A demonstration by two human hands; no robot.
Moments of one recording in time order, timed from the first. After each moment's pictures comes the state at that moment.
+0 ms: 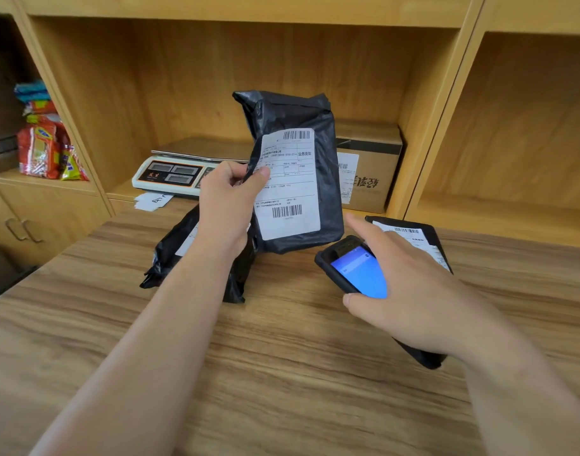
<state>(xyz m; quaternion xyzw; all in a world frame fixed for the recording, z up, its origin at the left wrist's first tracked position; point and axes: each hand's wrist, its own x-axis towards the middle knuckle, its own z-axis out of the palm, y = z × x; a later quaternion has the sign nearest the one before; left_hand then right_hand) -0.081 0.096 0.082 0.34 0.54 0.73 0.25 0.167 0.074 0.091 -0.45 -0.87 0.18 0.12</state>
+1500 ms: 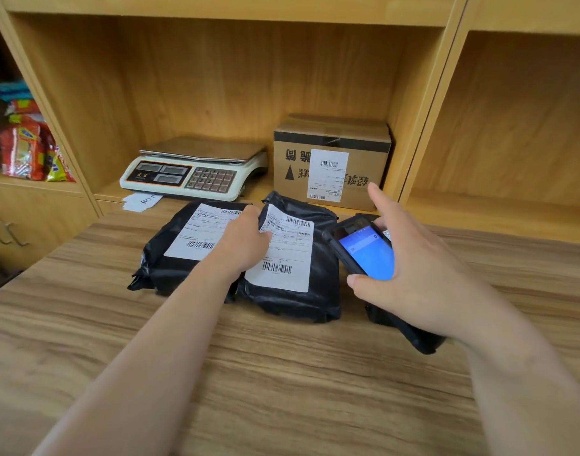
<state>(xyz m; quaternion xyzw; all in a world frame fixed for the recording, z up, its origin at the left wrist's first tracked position) -0.081 0.121 0.030 0.49 0.77 0.35 0.20 0.180 0.082 0.100 -0.46 -0.84 0.21 0.20</state>
